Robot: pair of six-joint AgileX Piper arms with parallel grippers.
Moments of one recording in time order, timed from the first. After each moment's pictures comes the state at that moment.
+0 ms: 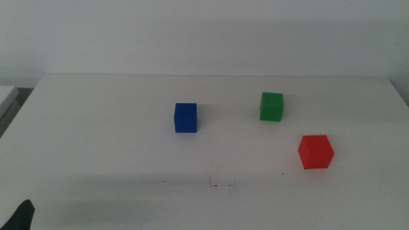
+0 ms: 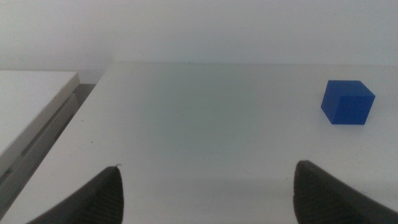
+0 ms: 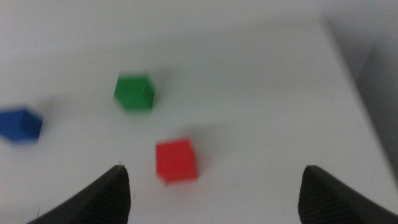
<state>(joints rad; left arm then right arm) 0.02 0.00 0.00 -0.17 0.29 0.11 0.04 0.87 -1.02 0.01 0.87 0.17</state>
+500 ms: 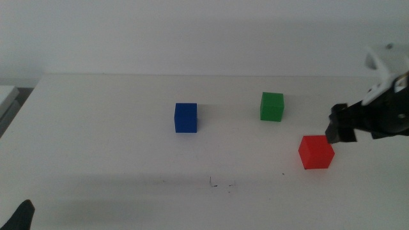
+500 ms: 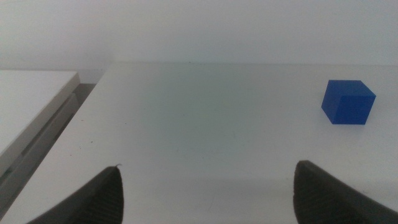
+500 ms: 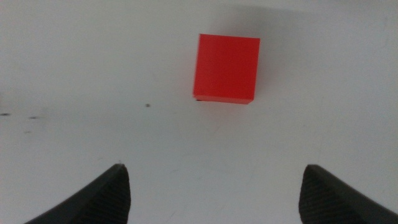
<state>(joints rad) 0.02 0.00 0.00 -0.17 0.29 0.11 0.30 1.39 -1.10 -0.02 0.94 0.16</state>
